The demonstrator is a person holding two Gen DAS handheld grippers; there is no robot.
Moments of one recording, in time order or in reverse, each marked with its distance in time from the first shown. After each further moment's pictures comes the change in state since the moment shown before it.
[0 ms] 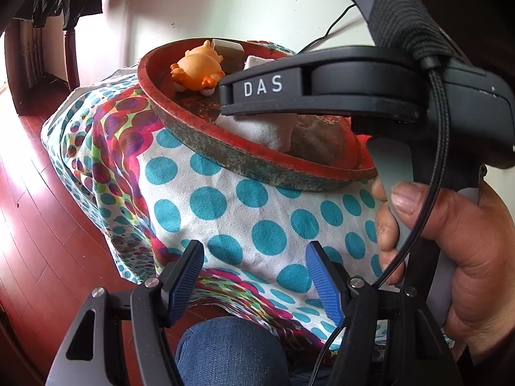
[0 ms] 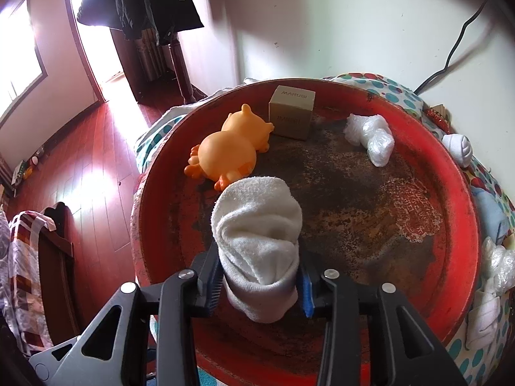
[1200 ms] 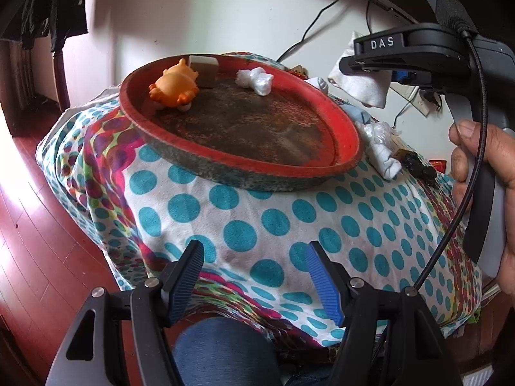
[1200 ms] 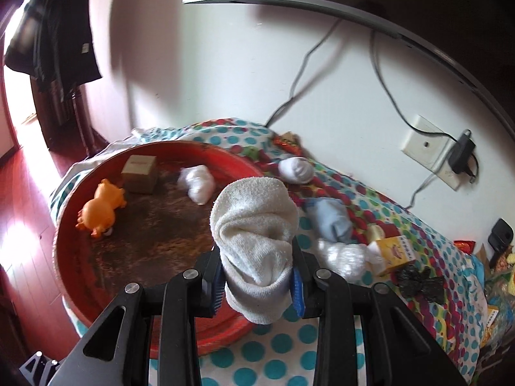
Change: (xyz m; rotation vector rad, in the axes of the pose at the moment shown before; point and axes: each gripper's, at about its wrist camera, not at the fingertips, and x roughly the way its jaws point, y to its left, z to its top) left arm -0.011 -0.017 -0.005 0.064 -0.039 -0.017; right arm -0.097 -0.070 0.006 0.147 -0.144 -0.423
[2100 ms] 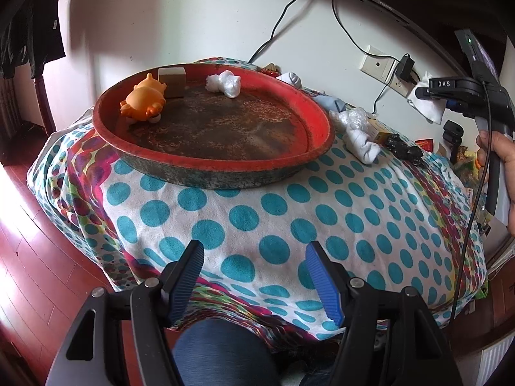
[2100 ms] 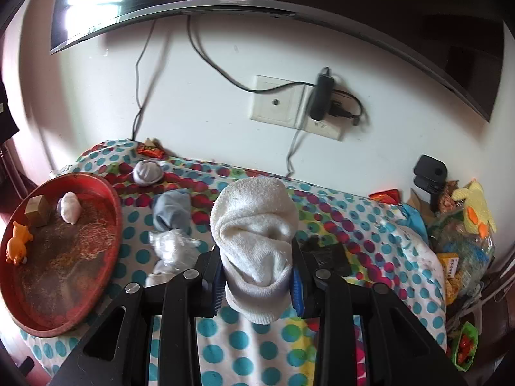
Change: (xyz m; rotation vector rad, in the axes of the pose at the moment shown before) left arm -0.002 -0.025 -0.006 0.123 -0.015 -0.024; right arm -0.030 -0.183 -0.034 0.281 0.001 -0.264
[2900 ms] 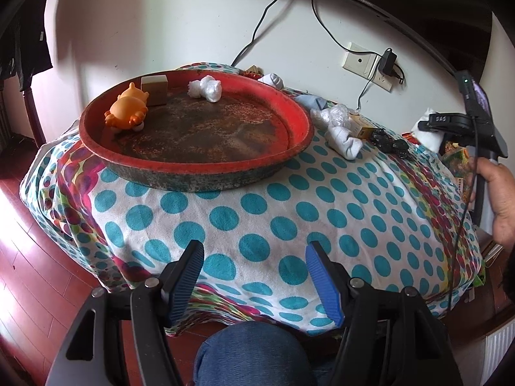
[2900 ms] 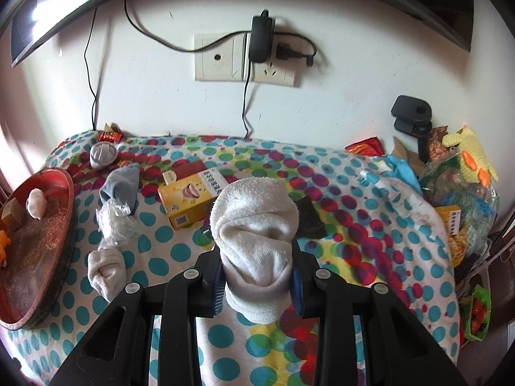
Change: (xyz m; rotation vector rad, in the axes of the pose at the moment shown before) left arm -0.005 -0.012 -0.002 0.053 -0.014 -0.034; right arm 0.030 -0.077 -0.040 0.144 0.083 -0.061
